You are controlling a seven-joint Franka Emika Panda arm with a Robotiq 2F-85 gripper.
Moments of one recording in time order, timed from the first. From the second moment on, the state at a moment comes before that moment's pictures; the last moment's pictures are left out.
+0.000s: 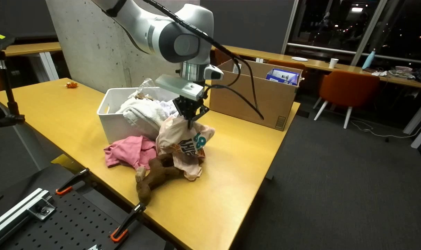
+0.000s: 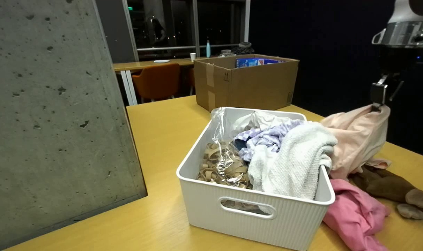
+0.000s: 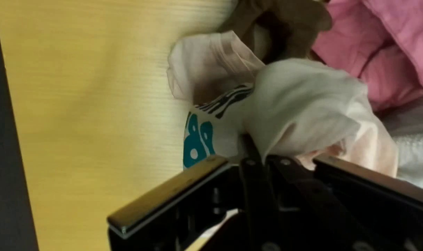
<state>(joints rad) -0.17 0.37 -0.03 -1.89 0.06 2.22 -0.29</state>
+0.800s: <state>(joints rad) -0.28 0.24 -0.10 -2.19 0.15 2.35 -0.32</state>
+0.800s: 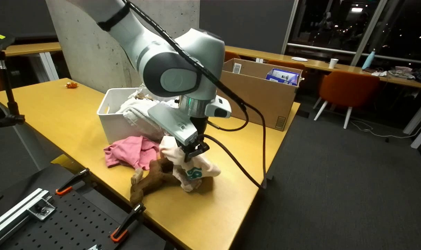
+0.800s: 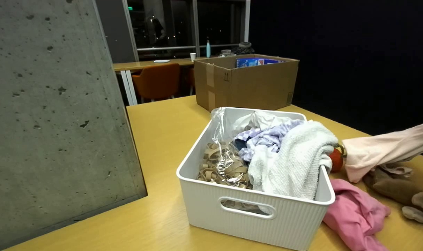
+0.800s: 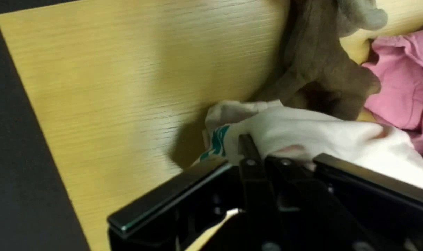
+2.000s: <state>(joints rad) -0.25 -0.16 -0.23 -1.94 0.17 2.17 -0.33</state>
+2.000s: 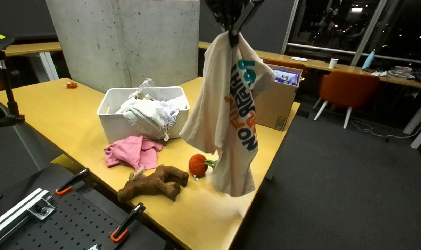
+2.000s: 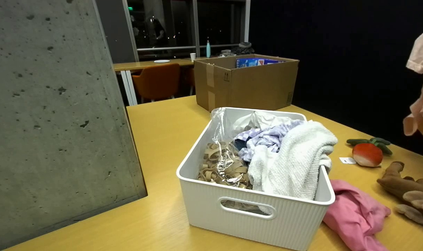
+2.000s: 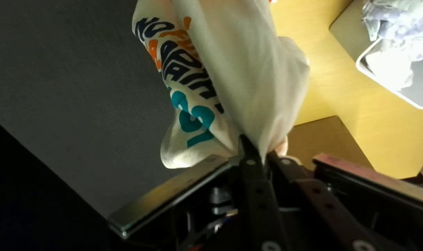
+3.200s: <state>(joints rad) 0.05 0.18 0.06 -1.53 0.27 1.92 -0.63</state>
